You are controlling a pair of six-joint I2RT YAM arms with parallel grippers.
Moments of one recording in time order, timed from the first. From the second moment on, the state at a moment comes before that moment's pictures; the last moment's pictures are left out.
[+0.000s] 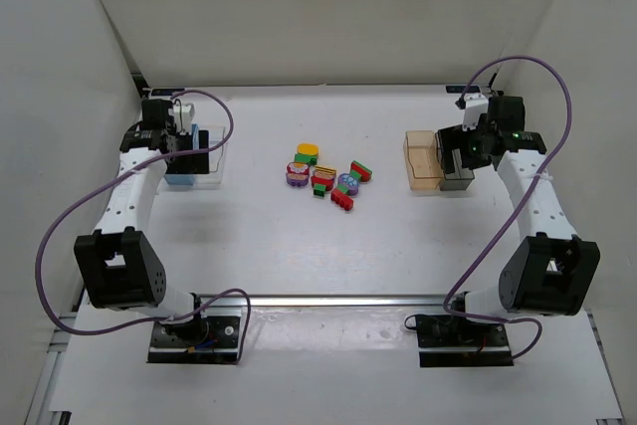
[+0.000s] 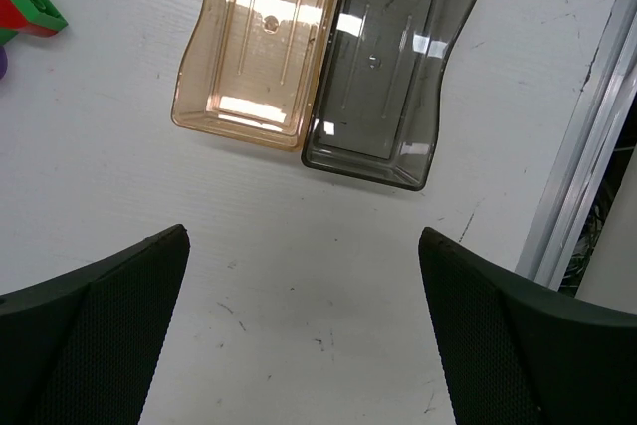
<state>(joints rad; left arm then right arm) 0.08 1.47 1.29 -0.78 0.00 0.09 -0.05 1.42 1.26 -0.72 -0.18 -0.31</state>
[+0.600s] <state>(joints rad) -0.06 1.23 1.20 -0.73 0.18 -0.04 -0.05 1.42 1.26 -0.72 -0.21 -0.31</state>
